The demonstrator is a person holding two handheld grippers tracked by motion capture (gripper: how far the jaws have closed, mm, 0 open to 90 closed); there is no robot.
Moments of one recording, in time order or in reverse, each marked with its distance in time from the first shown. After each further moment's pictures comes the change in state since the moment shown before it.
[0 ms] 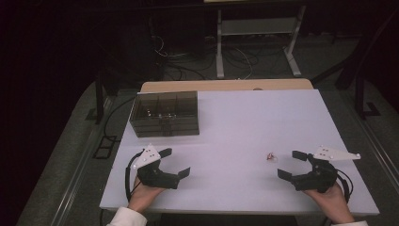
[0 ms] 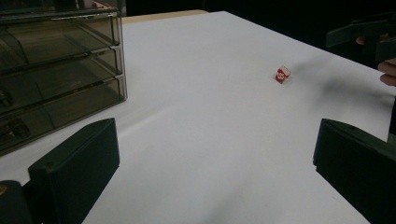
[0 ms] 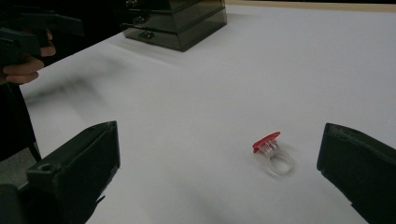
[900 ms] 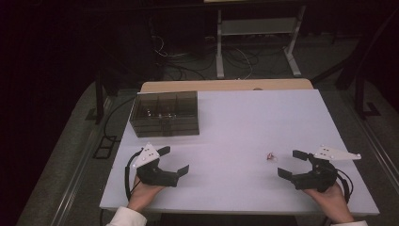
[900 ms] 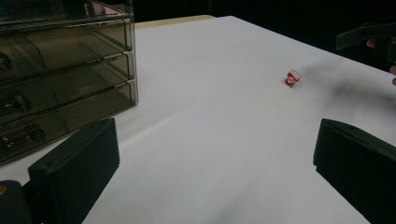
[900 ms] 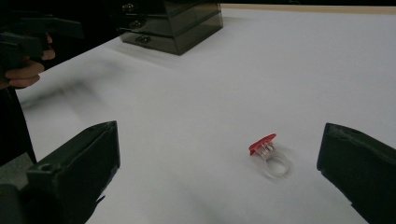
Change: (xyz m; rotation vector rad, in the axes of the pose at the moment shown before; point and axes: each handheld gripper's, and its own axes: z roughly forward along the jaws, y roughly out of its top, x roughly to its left) left arm 0.006 -0.001 0.001 -0.024 0.029 0.012; right arm -0.002 -0.001 0.000 -0.018 -0.008 0.012
